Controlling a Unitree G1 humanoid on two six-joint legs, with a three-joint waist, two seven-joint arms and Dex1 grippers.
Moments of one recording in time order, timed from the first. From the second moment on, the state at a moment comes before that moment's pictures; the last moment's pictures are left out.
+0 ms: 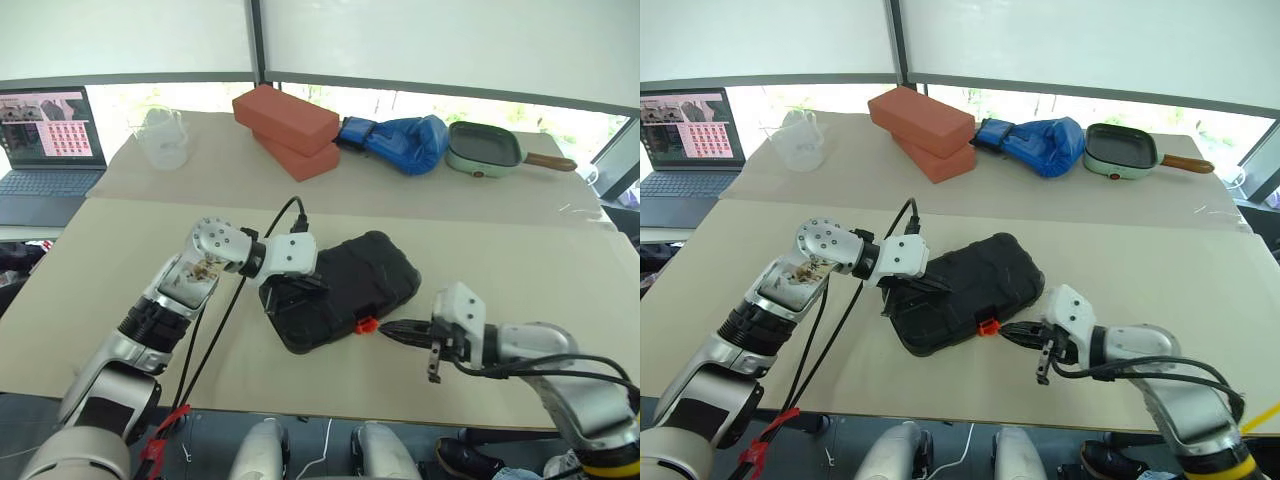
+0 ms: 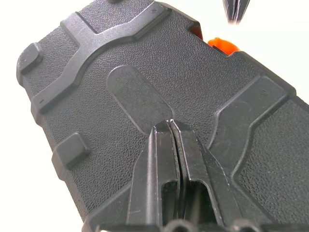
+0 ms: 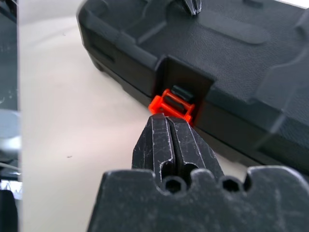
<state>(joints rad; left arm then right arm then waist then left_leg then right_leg) -0.74 0.60 -0.39 0.09 -0.06 0.18 -1.30 0.03 -0.77 0.01 -0.53 0.42 0.48 0.93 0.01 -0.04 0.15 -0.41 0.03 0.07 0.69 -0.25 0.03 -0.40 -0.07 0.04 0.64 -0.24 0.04</state>
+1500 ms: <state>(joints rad) -0.75 0.53 -0.40 0.16 -0.02 0.11 -1.30 0.02 -0.53 0.11 -0.42 0.27 0.36 0.76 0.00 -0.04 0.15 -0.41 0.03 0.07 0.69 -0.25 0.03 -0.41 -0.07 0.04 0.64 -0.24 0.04</state>
